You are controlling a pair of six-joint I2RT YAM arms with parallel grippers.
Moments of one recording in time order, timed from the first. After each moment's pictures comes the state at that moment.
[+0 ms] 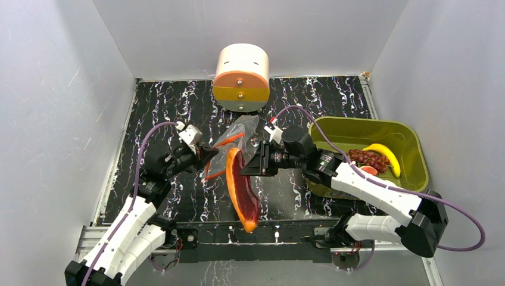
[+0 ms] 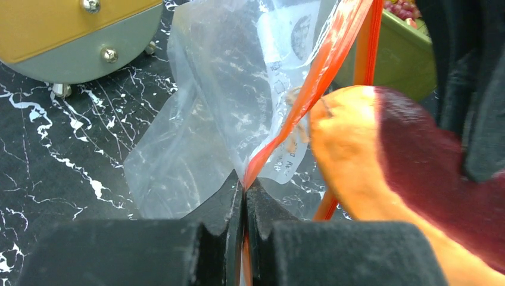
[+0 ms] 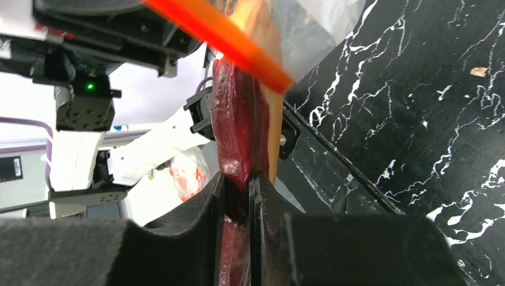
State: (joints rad) left arm -0.35 0.72 0.54 -0.05 0.53 -0.03; right arm 0.86 1.14 0.91 -0.19 -0.43 1.00
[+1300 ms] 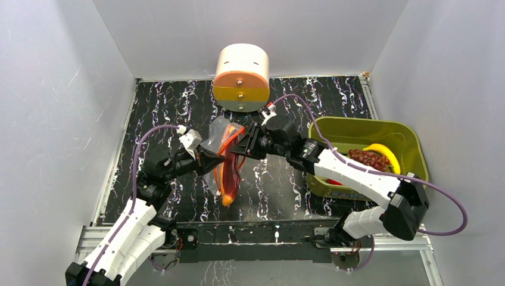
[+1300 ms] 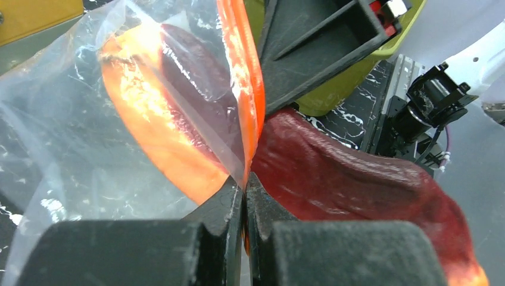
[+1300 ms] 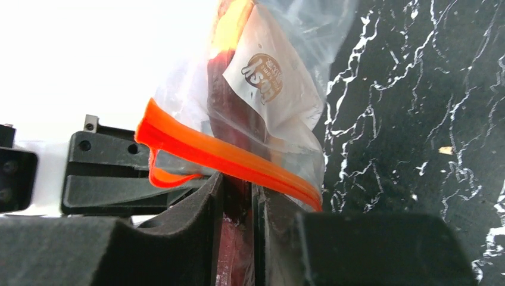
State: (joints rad) left arm -0.36 0.68 0.49 0.03 0.73 -0.12; right arm 0.86 1.32 1.06 -0.14 -0.16 1.09
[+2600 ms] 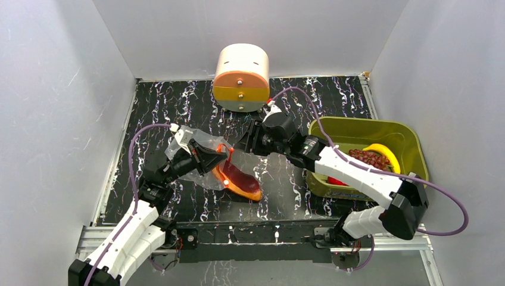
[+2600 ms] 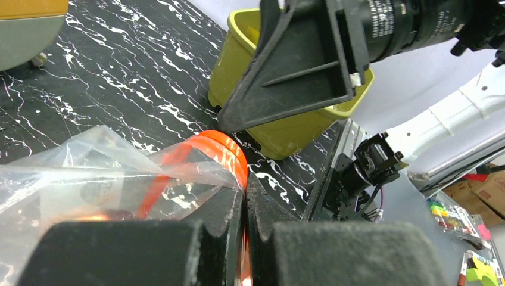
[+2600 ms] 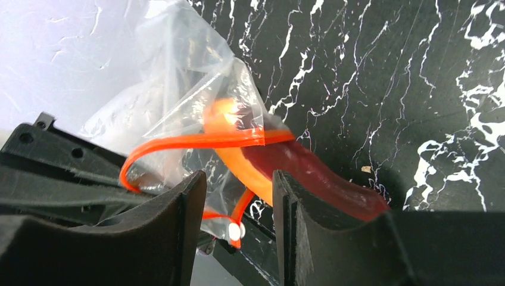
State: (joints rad) left arm -0.36 0.68 0.39 0.30 0.69 -0.50; right arm 0.86 1.36 1.14 -0.27 -0.03 0.89
